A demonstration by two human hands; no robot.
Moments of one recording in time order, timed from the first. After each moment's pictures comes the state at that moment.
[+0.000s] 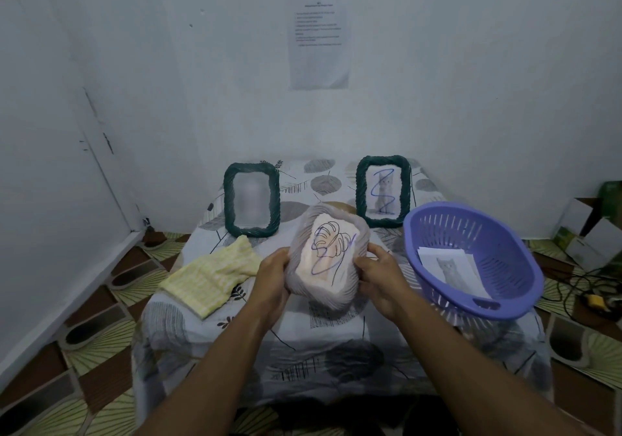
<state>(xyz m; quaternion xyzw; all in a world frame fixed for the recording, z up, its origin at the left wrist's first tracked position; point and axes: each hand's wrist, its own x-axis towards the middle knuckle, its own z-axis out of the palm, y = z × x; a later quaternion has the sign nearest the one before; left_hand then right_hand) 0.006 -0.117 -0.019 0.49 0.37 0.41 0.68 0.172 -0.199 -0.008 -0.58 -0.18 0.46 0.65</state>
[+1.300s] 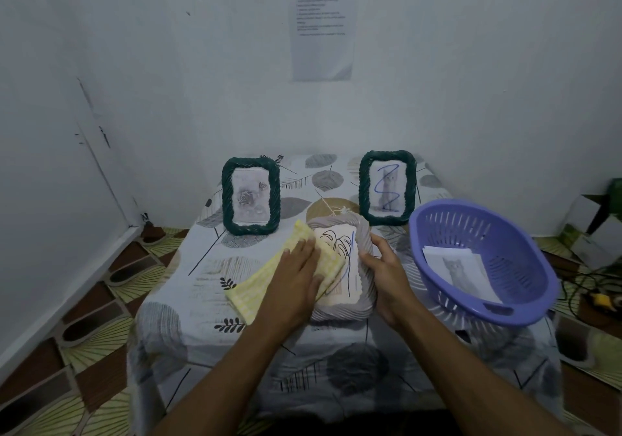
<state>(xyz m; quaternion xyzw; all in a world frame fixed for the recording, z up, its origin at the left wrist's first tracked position) 0.014 -0.110 -0.067 0.91 0.29 0.29 0.08 0.171 -0.199 -0.016 -0.53 -0.26 0.42 0.69</state>
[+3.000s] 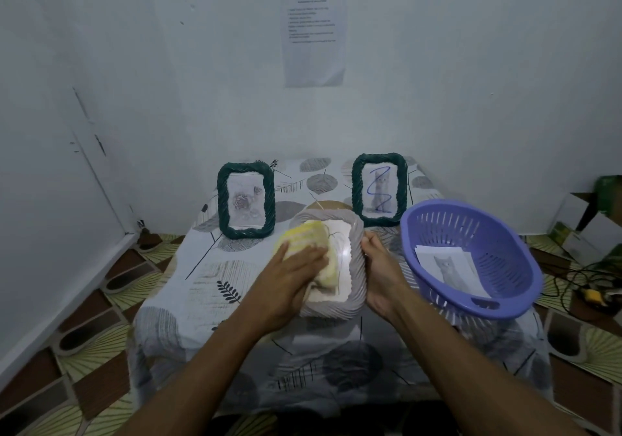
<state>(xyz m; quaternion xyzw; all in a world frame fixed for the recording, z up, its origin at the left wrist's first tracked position) -0.013 -0.116 -0.024 0.95 0.14 0.27 0.07 0.170 -0.195 -0.007 -0.41 -0.18 0.51 0.73</state>
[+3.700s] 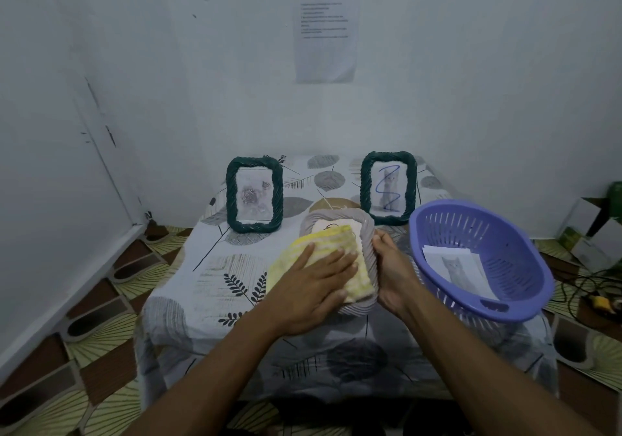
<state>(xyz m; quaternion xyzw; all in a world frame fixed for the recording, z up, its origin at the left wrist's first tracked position) 0.003 -0.137 -0.018 0.98 0.13 0.14 0.02 0.177 -0.196 -0.004 -0.45 -0.18 0.50 0.72</state>
